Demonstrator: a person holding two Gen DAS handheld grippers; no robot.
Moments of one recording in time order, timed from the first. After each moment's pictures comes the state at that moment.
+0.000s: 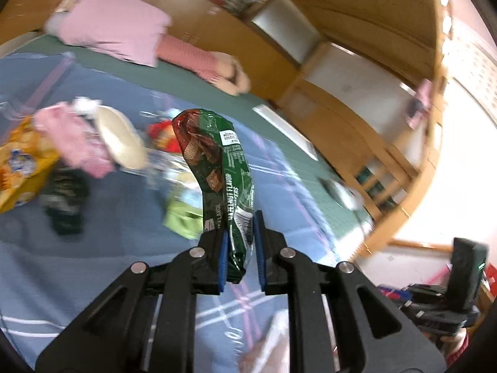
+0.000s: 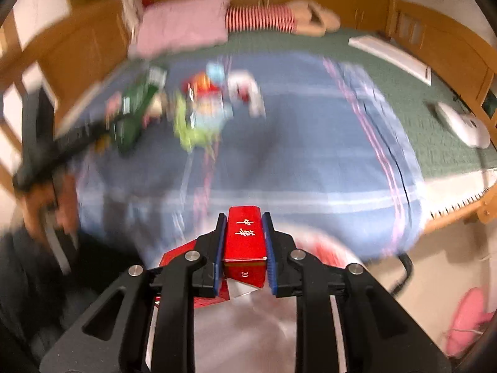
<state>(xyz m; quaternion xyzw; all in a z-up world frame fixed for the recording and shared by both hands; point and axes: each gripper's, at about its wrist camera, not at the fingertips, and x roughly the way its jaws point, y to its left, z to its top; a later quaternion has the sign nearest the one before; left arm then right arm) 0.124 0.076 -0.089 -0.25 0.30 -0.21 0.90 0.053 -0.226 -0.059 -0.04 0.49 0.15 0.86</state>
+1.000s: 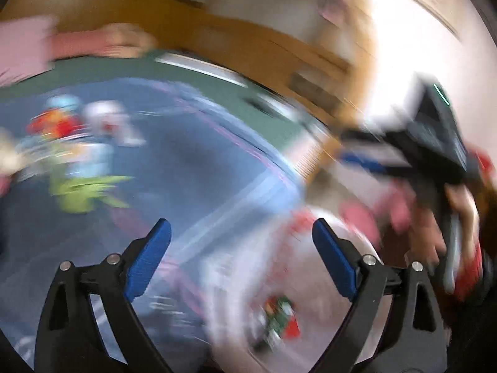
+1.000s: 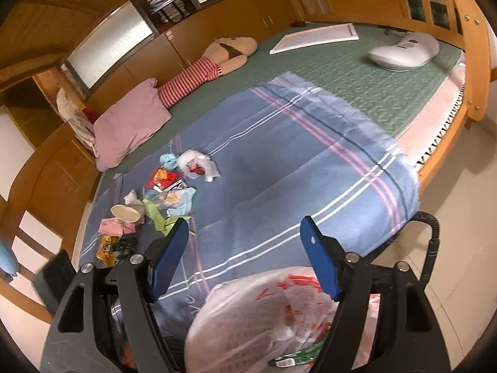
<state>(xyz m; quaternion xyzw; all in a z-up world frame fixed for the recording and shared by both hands) 0.097 -0.023 -0.093 -0.10 0.35 -0.32 0.88 0.077 -0.295 -0.037 0.23 0.39 0.04 0.89</state>
